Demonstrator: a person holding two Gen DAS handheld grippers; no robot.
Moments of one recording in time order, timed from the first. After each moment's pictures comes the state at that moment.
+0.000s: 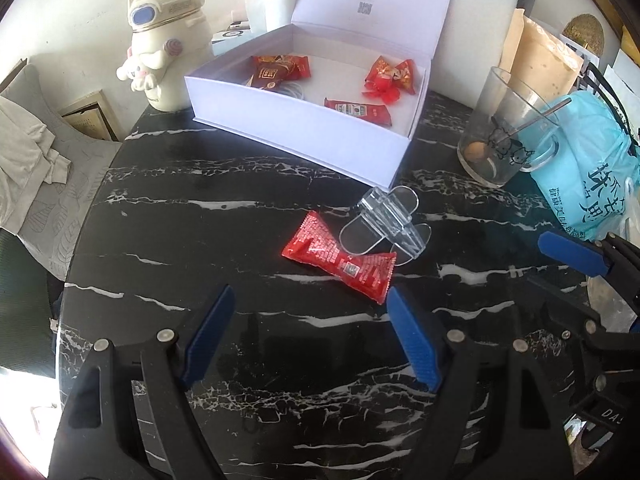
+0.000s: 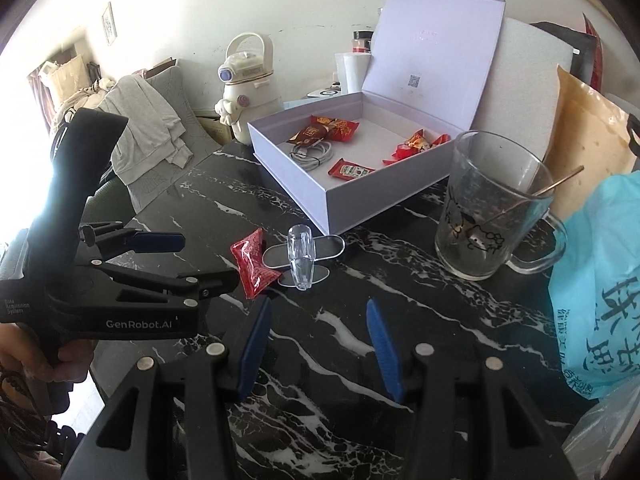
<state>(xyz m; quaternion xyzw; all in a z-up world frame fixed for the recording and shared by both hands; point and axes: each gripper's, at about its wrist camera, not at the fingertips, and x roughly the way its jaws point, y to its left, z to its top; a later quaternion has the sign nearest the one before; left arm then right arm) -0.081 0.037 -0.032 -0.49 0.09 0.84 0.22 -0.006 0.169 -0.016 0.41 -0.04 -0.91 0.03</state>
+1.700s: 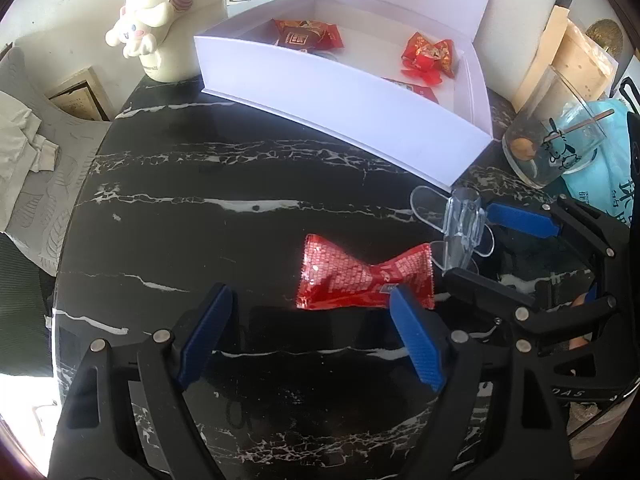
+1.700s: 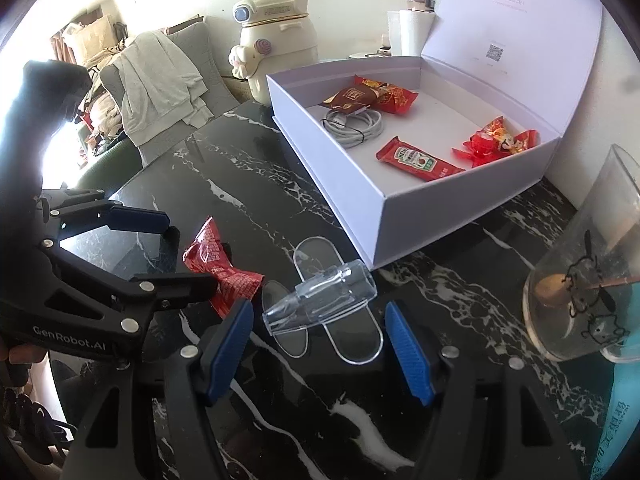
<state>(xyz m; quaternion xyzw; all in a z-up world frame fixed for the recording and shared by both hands) -0.127 0.026 -0.067 -0.53 0.09 0.81 0.22 -0.091 0.147 -0.066 0.46 0.00 -0.88 0.09</state>
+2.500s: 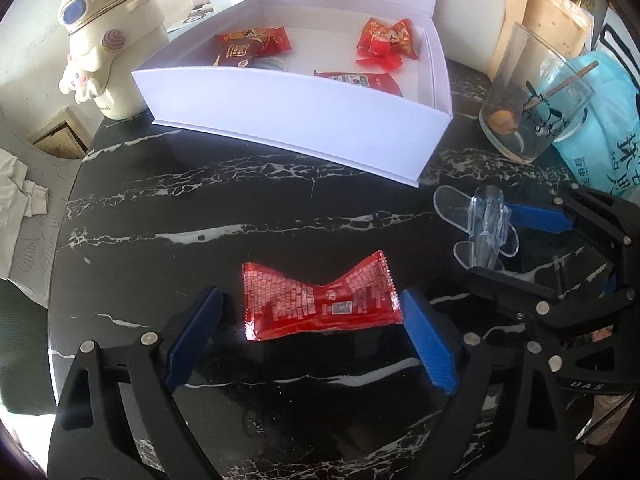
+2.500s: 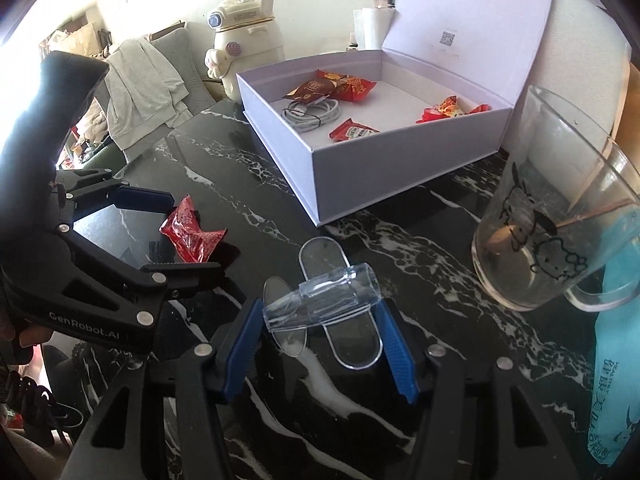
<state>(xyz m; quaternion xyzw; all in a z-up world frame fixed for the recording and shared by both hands) -0.122 0.060 -0.071 -0.50 0.16 0.81 0.26 -0.060 0.173 -0.065 0.46 -0.01 -0.89 0.06</state>
